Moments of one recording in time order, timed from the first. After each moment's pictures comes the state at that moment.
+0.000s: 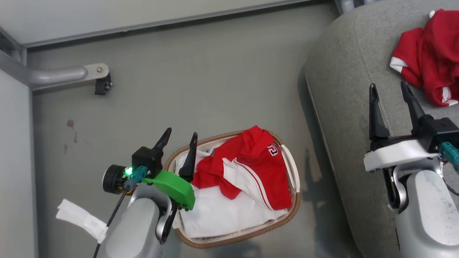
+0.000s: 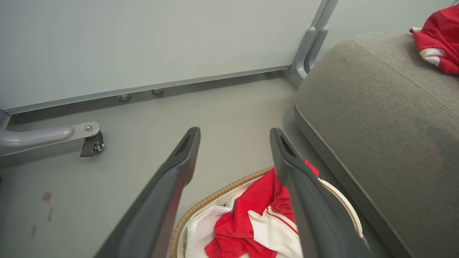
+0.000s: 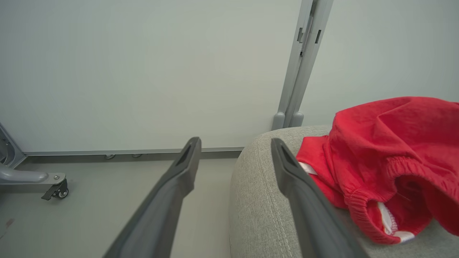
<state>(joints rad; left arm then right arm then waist) -0.41 0.05 -0.36 0.60 -0.29 -0.13 -0.26 -0.35 -0.05 -0.12 0.22 0.04 0.13 -0.26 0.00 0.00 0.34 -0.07</state>
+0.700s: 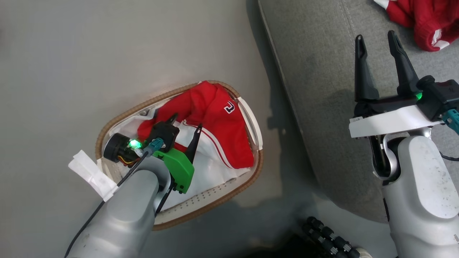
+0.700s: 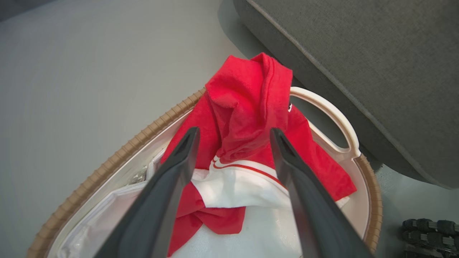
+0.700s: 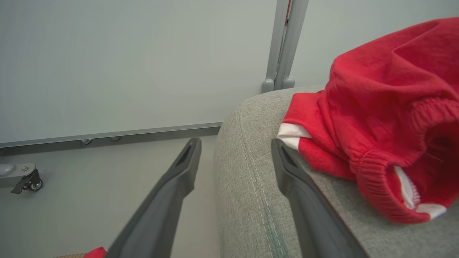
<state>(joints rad) -0.70 0.11 -0.71 0.90 -0.37 -0.13 -0.26 -0.50 -0.05 -0.01 0.15 0.19 0.13 -0.26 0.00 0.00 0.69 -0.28</state>
